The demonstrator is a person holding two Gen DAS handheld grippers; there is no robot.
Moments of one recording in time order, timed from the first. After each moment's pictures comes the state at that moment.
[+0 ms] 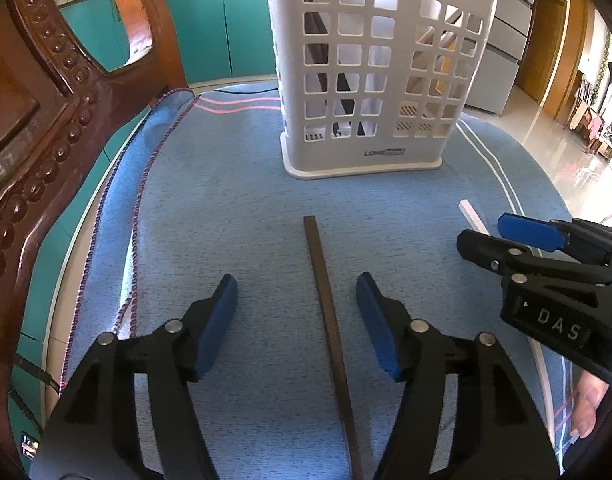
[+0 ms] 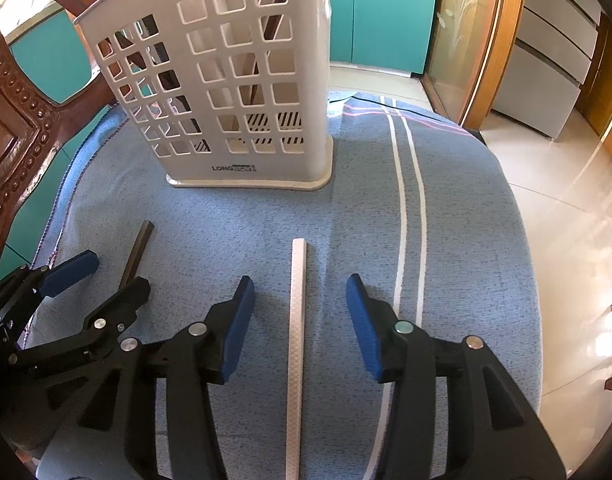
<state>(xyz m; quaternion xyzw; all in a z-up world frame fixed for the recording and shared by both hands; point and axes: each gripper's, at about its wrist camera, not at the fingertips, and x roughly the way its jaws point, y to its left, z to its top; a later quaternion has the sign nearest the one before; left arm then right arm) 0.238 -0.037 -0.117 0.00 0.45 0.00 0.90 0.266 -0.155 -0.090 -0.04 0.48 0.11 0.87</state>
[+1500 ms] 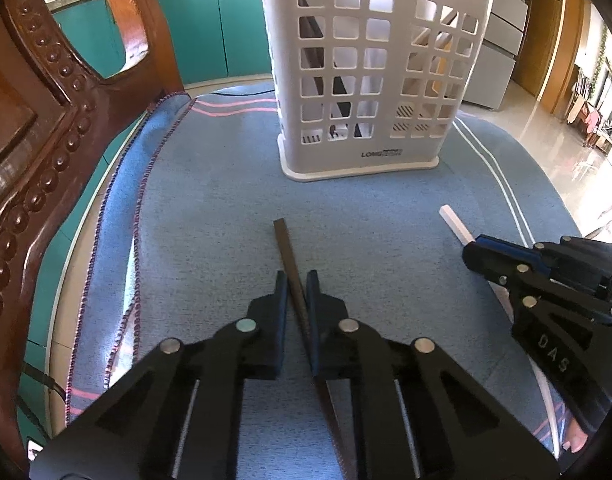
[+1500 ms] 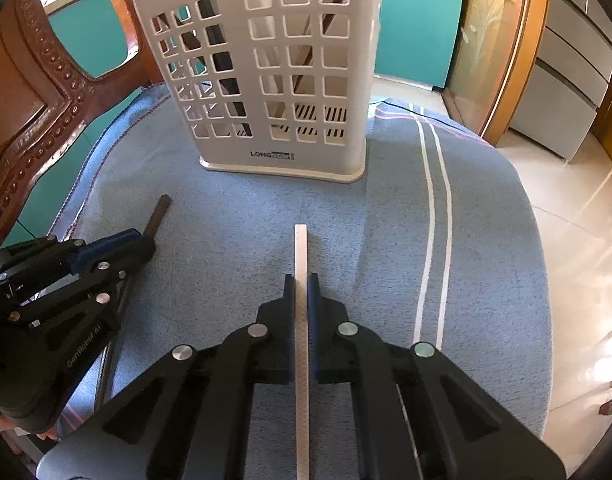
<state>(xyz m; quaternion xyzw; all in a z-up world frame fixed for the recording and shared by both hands) 0.238 -0.037 -0.117 0.01 0.45 -0.01 0.89 0.242 -0.140 -0.089 -0.06 0.47 0.15 0.87</state>
